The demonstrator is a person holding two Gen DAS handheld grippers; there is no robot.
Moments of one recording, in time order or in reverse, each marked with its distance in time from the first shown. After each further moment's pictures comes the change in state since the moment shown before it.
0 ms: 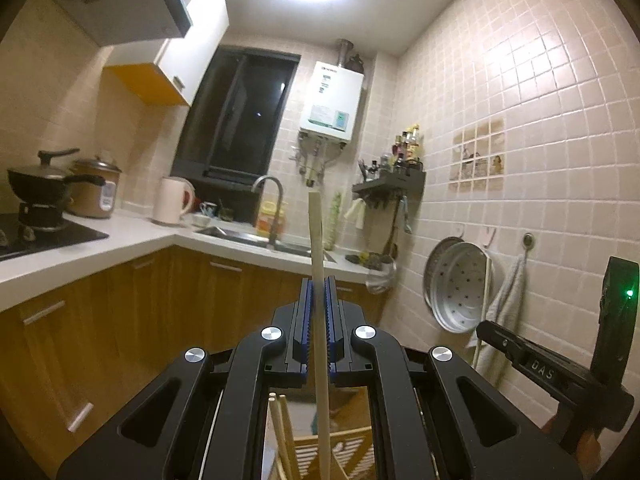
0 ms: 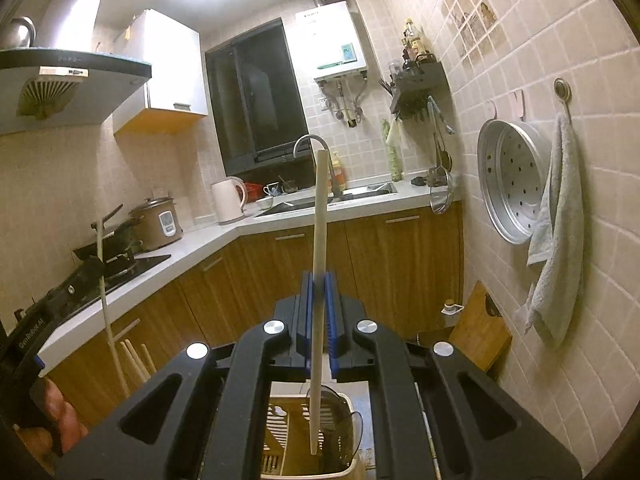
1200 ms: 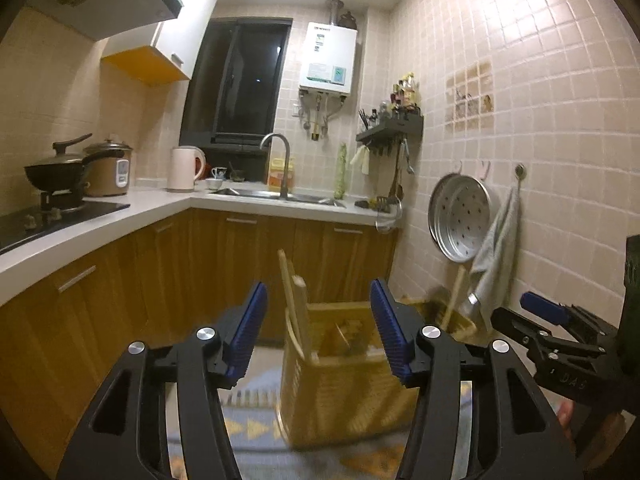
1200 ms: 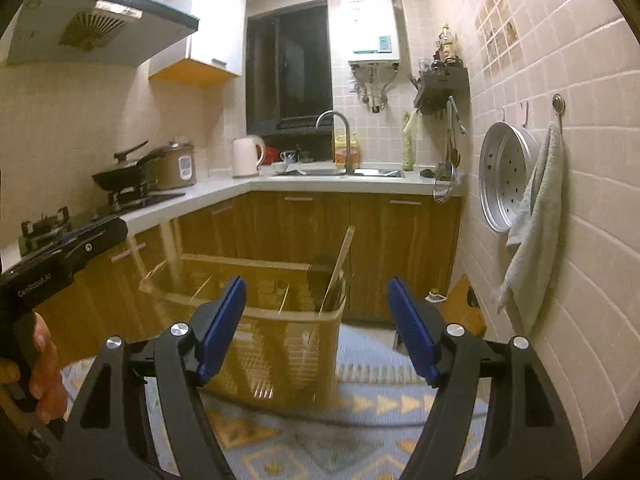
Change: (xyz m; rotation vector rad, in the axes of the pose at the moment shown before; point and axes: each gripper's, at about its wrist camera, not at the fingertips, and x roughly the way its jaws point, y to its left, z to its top) left arm -0.073 -0.008 -0.050 0.091 0.185 0.039; right arm -0.087 0.016 -0.075 -0.204 0.085 0.013
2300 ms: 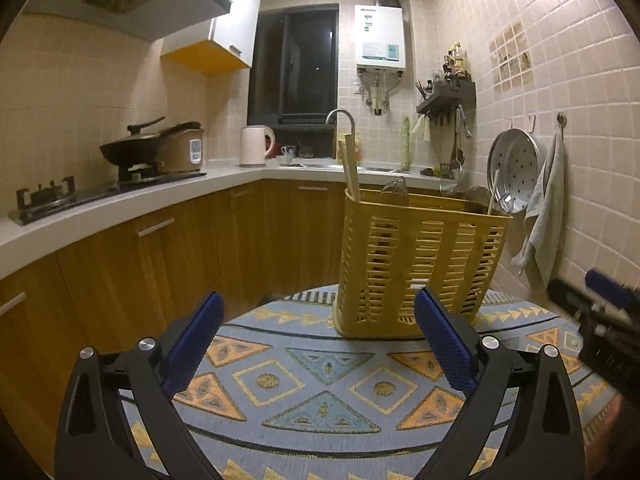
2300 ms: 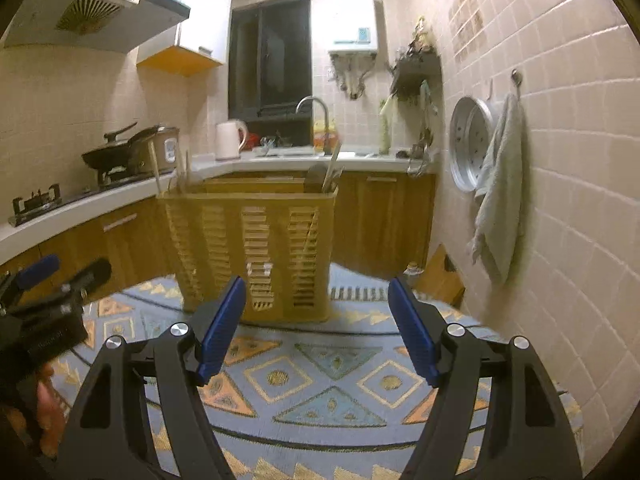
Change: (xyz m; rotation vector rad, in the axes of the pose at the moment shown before) left arm -0.058 -0.011 -0.087 0.011 0.049 0.287; right arm -0.044 0.017 -0.080 0.023 0.028 -0.094
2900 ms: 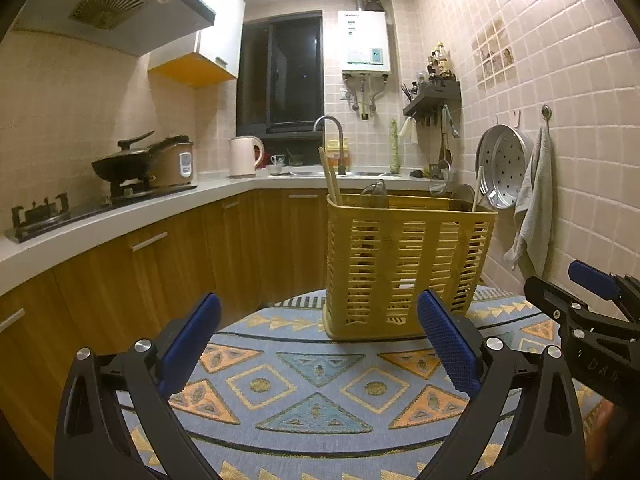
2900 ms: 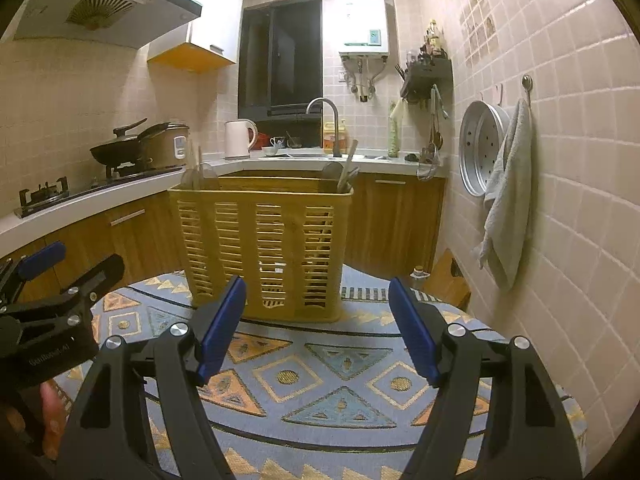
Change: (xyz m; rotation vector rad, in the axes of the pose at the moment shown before) left arm -0.005 -0.011 -0.003 0.060 -0.025 -0.025; right arm -0.004 0.010 -0.001 -0.031 -0.024 0.019
